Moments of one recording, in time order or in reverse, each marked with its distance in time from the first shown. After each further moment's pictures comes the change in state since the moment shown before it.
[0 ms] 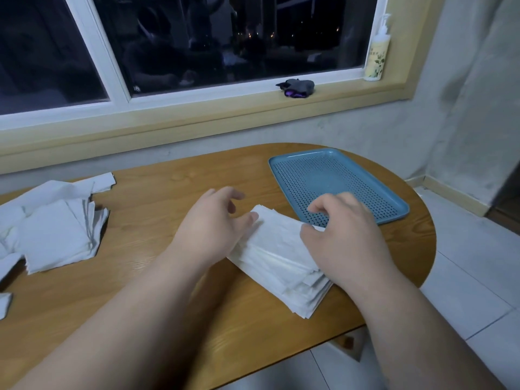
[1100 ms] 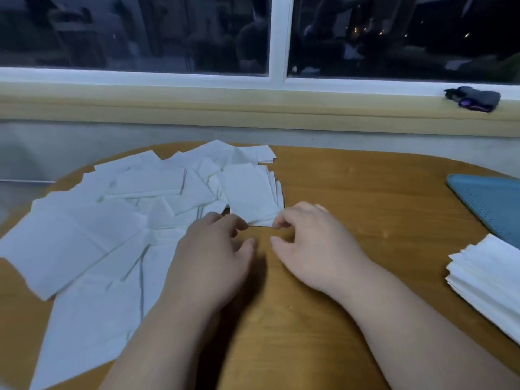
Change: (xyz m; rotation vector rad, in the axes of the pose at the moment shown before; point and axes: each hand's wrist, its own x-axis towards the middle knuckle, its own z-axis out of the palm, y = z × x) left_hand -0.116 -0.224 -0.151 0.066 0.271 -0.342; right_hand -0.028 -0.263 0.180 -0.012 -0.390 -0.578
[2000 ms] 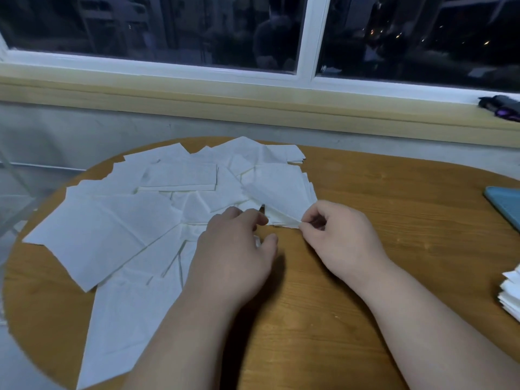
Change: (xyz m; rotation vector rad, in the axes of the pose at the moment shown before) left_hand 0.010 -0.031 -0.019 -0.023 0.002 -0.020; right_hand 0.032 -0.010 0.032 0.149 0.145 0.096
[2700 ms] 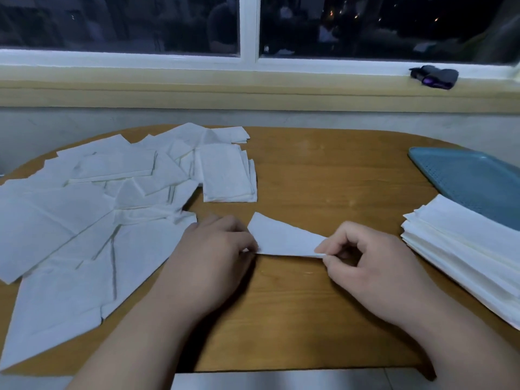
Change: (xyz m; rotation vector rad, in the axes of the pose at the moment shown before) left_hand -0.038 0.025 0.038 0.203 -0.188 0.497; right_hand -0.123 0.058 -0.093 0.121 -0.092 0.193
